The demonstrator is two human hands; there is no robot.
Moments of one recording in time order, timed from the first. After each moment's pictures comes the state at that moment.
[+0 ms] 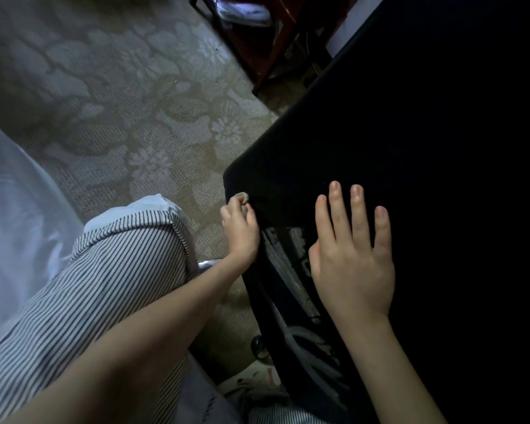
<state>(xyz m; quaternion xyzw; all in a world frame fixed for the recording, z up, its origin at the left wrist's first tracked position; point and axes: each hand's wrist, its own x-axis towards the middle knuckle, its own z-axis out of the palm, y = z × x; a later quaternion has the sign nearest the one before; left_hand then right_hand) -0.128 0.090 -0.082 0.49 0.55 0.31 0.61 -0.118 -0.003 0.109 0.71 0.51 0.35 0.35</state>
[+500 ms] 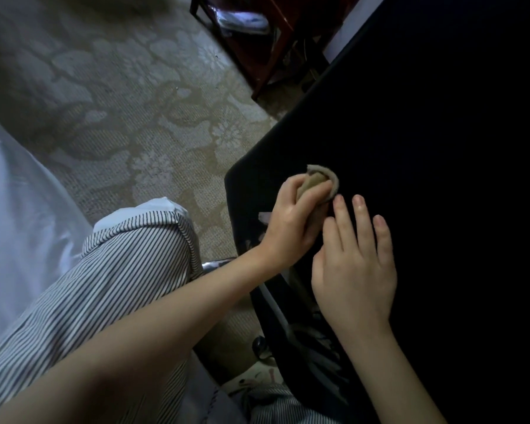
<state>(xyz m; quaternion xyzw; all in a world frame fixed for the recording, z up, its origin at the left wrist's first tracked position) -0.132 0.077 0.015 0.67 0.16 0.57 0.46 -0.131 -0.012 0.118 0.78 0.53 0.27 0.19</state>
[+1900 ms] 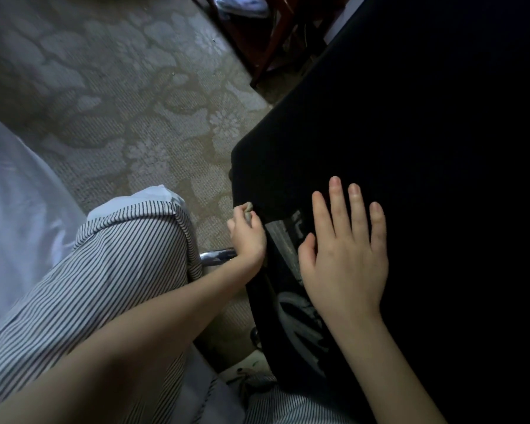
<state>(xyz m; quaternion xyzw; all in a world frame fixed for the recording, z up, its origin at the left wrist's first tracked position) -0.131 0.060 -0.061 0.38 0.58 0.25 0.67 -0.137 -0.007 0.114 0.80 0.52 0.26 0.19</state>
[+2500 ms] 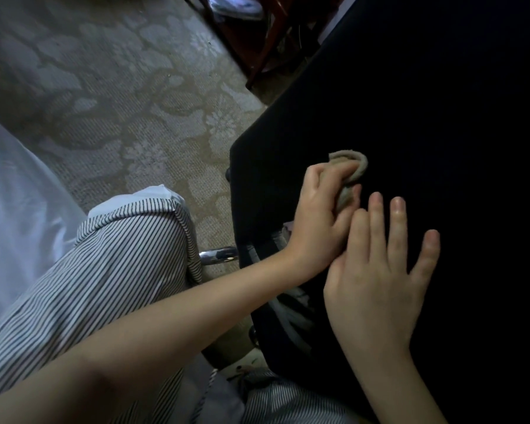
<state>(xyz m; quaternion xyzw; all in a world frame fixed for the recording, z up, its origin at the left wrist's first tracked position) -0.137 0.044 0.074 0.56 0.21 0.50 0.62 -0.155 -0.038 0.143 0.83 0.45 0.27 0.20</state>
